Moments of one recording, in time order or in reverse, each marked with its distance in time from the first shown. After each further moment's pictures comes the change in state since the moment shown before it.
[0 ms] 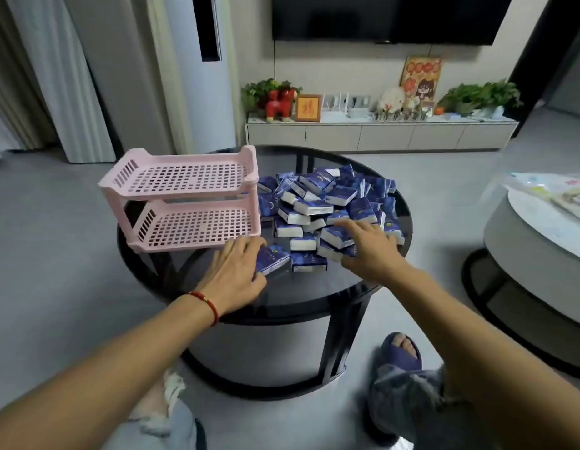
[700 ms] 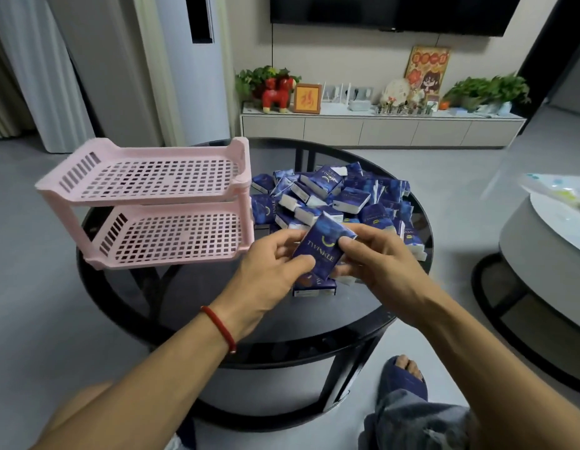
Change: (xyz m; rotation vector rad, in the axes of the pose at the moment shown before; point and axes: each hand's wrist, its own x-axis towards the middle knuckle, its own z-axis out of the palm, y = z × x) left_hand 0.053 0.054 0.001 -1.304 -0.049 -0.280; right_hand 0.004 -0.021 -0.003 1.361 -0.157 -0.099
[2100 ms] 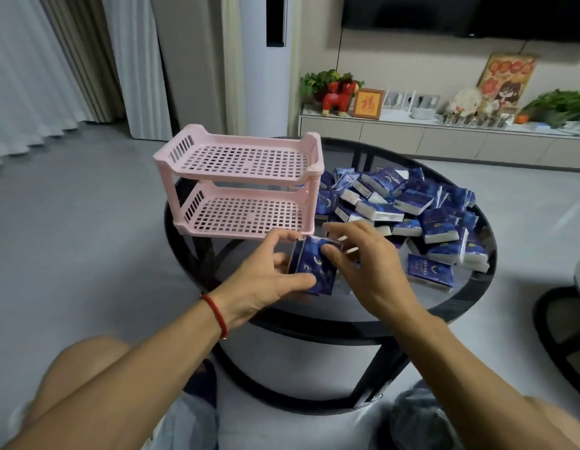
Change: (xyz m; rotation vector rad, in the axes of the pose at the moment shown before) left_hand -0.062 -0.012 -0.074 0.045 0.087 -0.132; right_hand 0.019 0.033 0.083 -0.806 0.112 -0.464
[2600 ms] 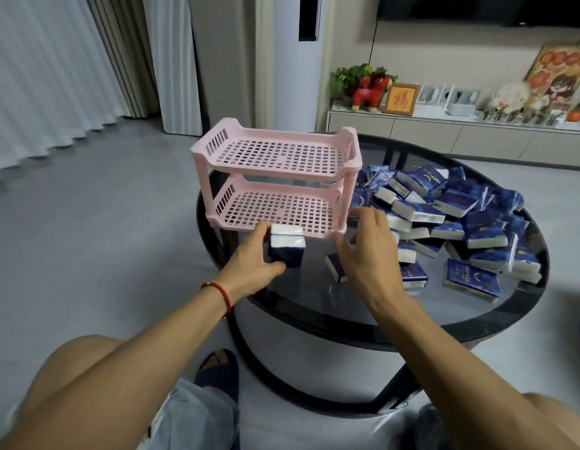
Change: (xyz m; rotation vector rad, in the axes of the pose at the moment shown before) left_hand 0.031 -0.043 -0.070 0.498 0.225 0.131; right_hand 0.031 -0.004 0.058 -0.162 0.093 0.204
